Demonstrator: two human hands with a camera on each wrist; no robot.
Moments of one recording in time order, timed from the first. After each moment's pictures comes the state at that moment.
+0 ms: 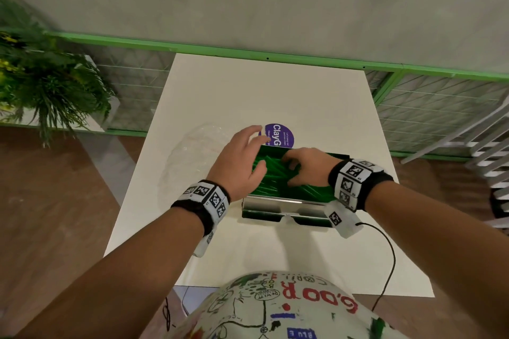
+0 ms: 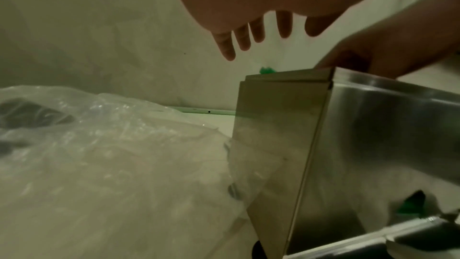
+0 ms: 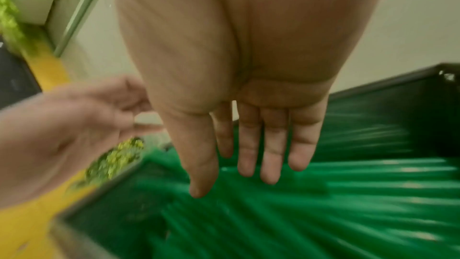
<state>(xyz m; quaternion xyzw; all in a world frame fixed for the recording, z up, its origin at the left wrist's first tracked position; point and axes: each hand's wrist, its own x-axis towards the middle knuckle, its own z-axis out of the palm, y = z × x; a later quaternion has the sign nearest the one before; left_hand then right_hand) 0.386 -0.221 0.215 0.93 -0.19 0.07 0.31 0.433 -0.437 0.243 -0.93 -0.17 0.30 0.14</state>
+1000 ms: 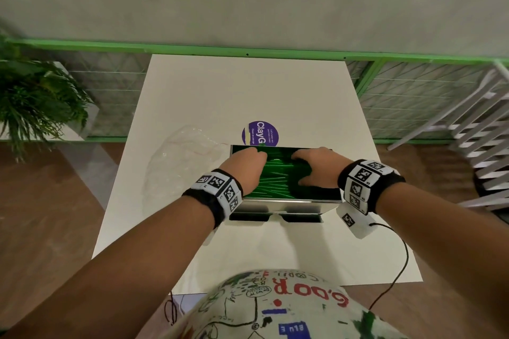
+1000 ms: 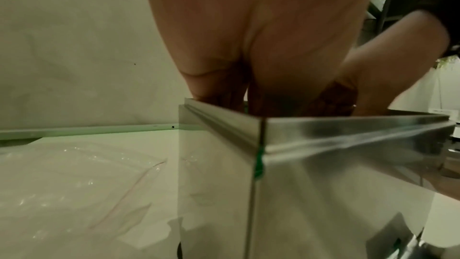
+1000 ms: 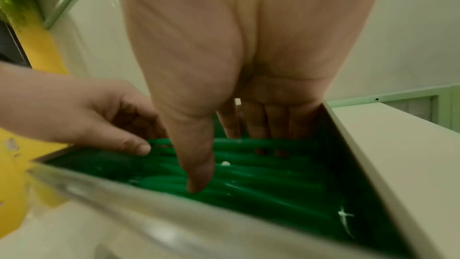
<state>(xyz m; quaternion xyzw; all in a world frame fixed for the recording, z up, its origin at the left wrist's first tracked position) 0.416 -0.274 0.217 0.95 -0.22 -0.17 0.11 0.428 -0.493 0.234 -0.95 -0.13 0.27 0.07</state>
